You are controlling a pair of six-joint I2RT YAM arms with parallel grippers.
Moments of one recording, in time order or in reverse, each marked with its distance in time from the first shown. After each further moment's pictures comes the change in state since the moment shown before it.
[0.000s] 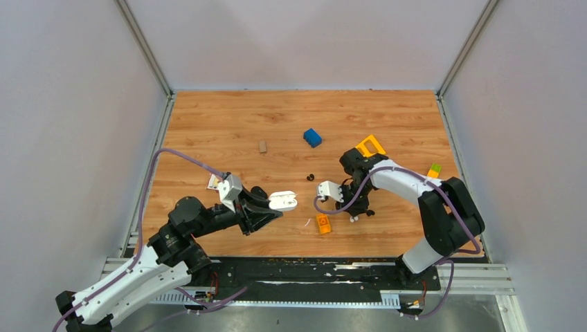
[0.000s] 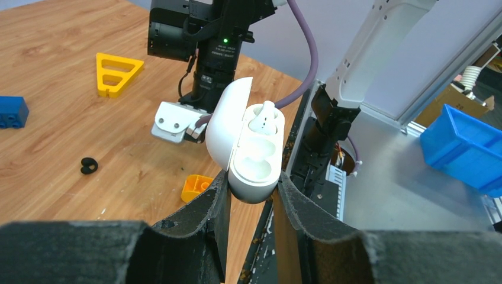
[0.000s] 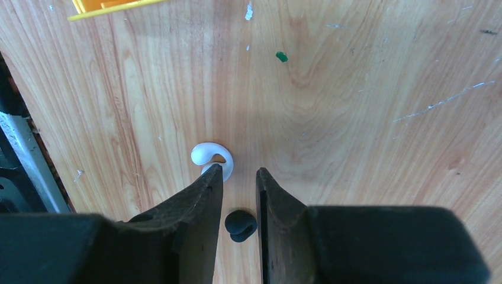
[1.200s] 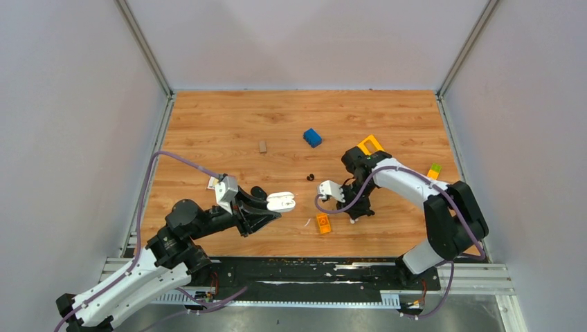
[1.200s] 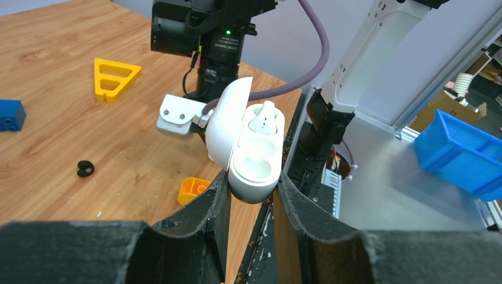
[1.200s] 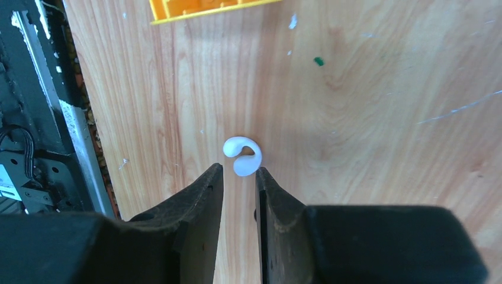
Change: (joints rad) left arm 0.000 -0.041 -0.019 0.008 -0.001 -0.022; right arm 0.000 -0.045 0.016 -0.110 -0.074 -0.008
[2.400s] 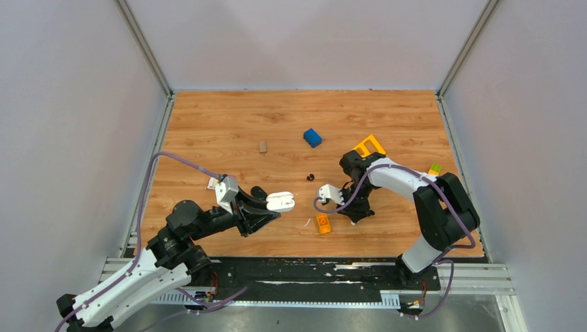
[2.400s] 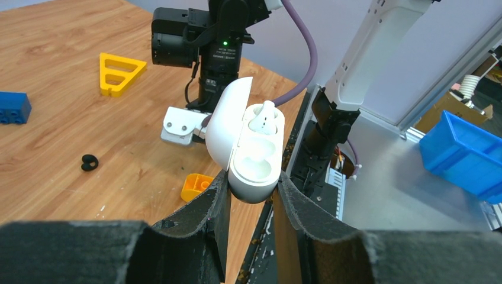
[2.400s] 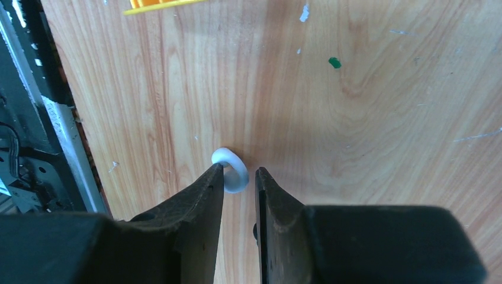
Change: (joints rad) left arm 0.000 -0.011 -0.013 -0.008 -0.018 -0.001; right arm 0.000 0.088 -0.001 0.031 0.019 -0.022
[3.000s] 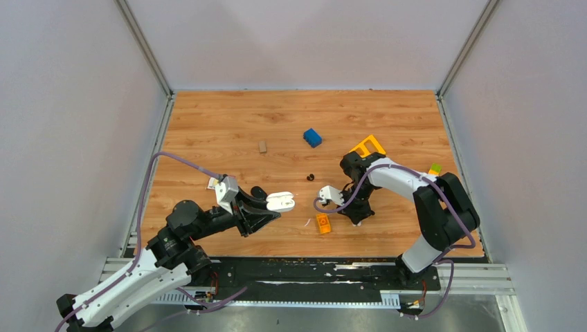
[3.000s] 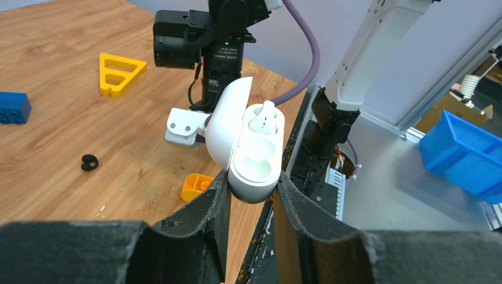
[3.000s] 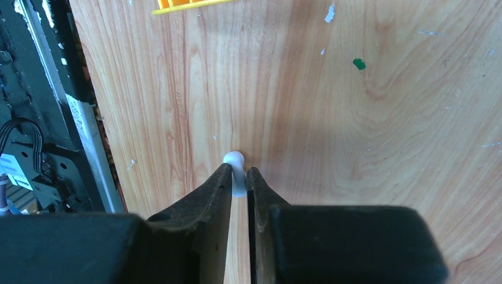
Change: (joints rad) left arm 0.000 0.000 0.000 0.000 0.000 0.000; right arm 0.000 0.000 0.000 -0.047 -0.030 0.003
